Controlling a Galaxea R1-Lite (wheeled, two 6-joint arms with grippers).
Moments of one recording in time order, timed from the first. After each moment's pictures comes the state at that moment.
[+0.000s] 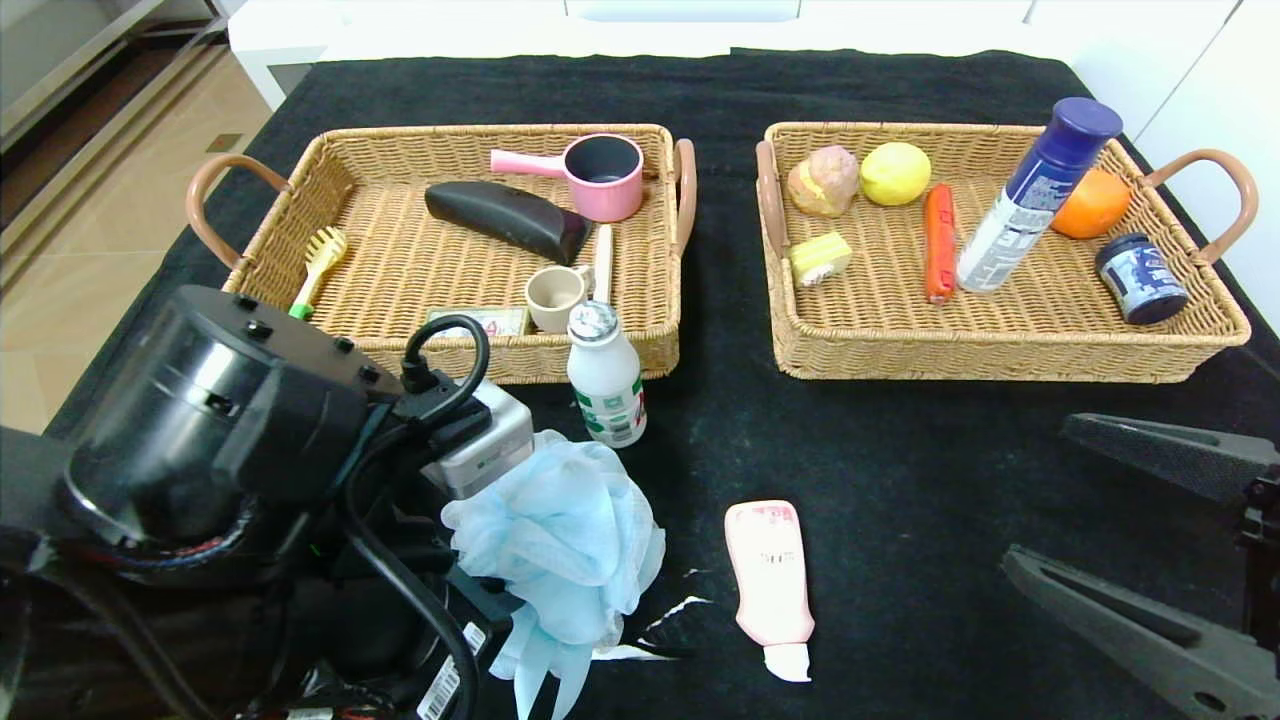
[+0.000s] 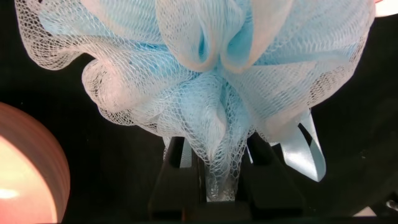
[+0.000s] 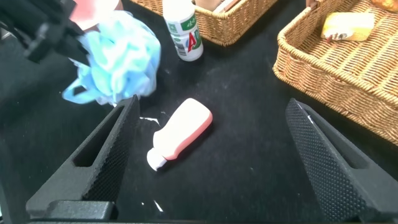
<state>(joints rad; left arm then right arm) -0.81 1.42 -1.04 0.41 0.25 -0.03 0.63 1.07 -0.49 -0.57 0.18 -0.11</state>
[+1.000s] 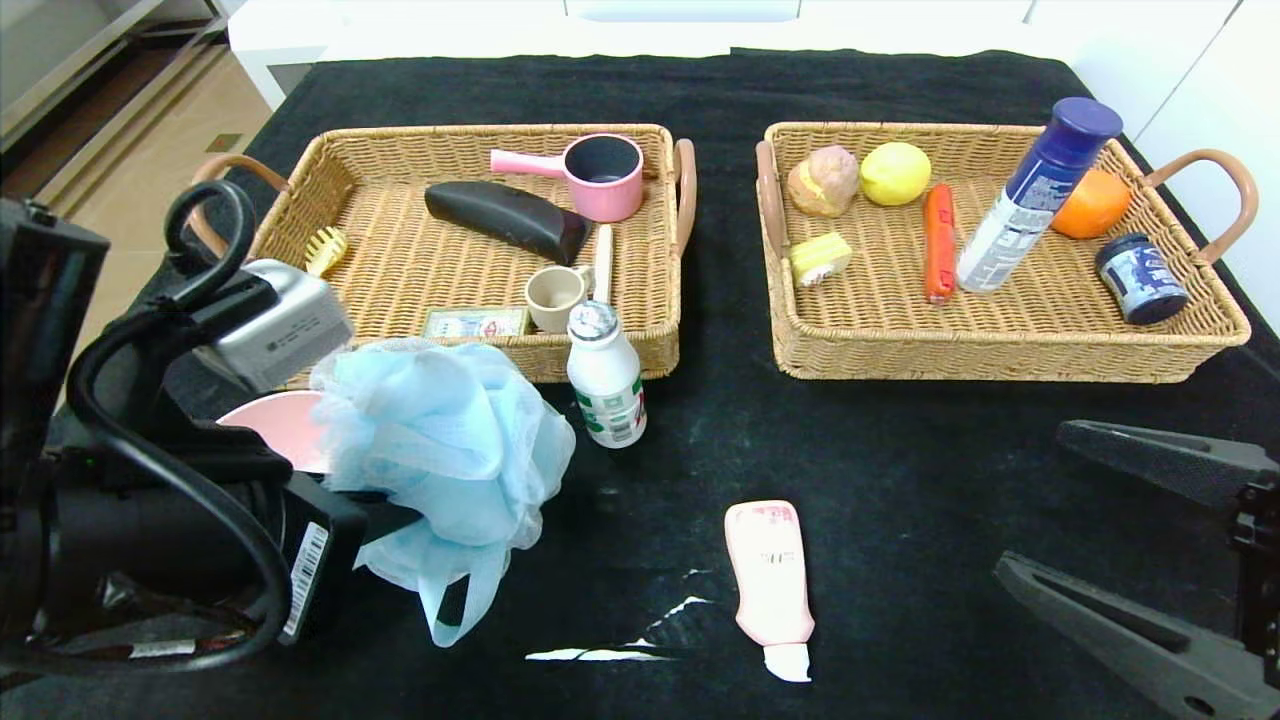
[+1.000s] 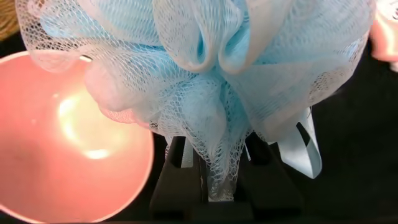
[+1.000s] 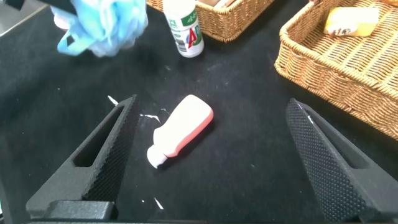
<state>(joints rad) -0.63 1.27 -1.07 0.42 0.24 -0.02 0.63 1.08 -0.48 -0.57 0.18 -0.11</state>
